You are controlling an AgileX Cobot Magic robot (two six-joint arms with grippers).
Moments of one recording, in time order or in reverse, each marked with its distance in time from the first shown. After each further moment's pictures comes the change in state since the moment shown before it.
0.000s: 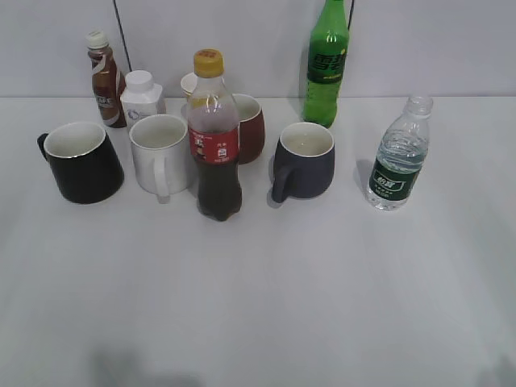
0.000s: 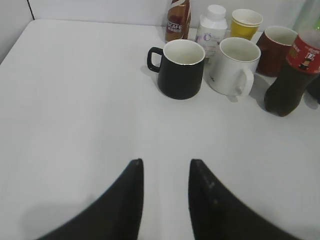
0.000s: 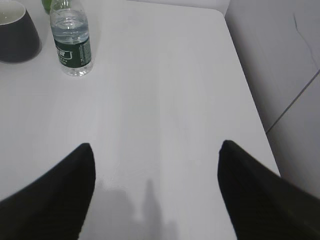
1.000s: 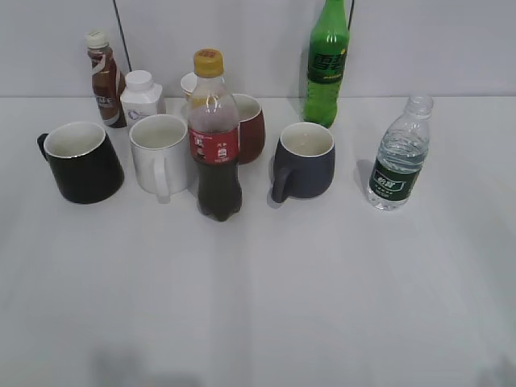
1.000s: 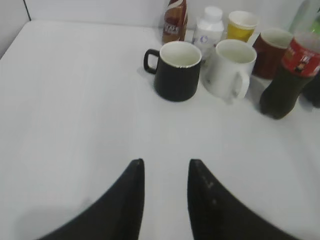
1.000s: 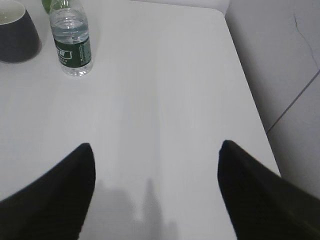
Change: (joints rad) left arm 0.000 0.000 -0.006 -0.020 -0.017 0.001; right arm 0.000 0.000 0.000 -0.001 0.000 0.001
